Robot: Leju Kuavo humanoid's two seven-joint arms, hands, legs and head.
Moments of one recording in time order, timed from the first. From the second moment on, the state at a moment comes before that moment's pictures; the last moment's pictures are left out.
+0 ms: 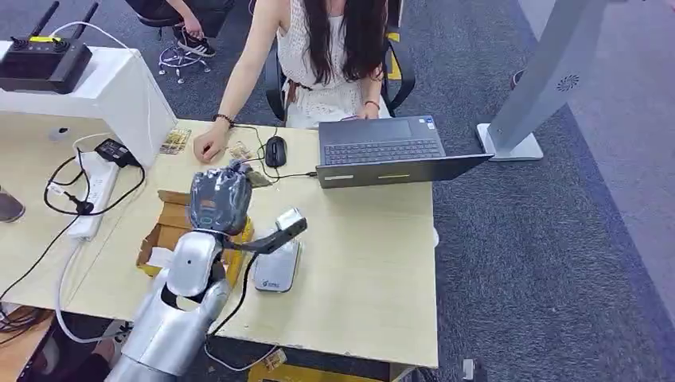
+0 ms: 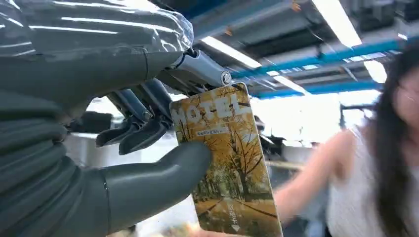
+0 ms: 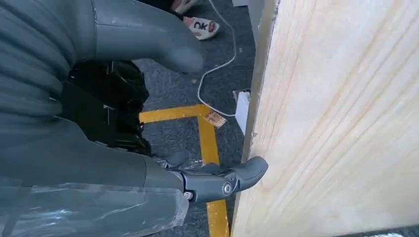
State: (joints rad) left arm -0.43 -0.04 -0.40 -1.10 -1.54 0.23 0.17; right arm -0.14 0.18 -0.71 -0.27 0.25 0.35 -0.44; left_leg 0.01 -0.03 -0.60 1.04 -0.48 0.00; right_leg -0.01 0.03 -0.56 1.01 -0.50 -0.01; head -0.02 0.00
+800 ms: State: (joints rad) left arm -0.69 0.02 -0.35 -0.93 -1.54 0.21 0.26; right arm -0.14 0.18 -0.67 -0.27 0.23 0.36 -0.42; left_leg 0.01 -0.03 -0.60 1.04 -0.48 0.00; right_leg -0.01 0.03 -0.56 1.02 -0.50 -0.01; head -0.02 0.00
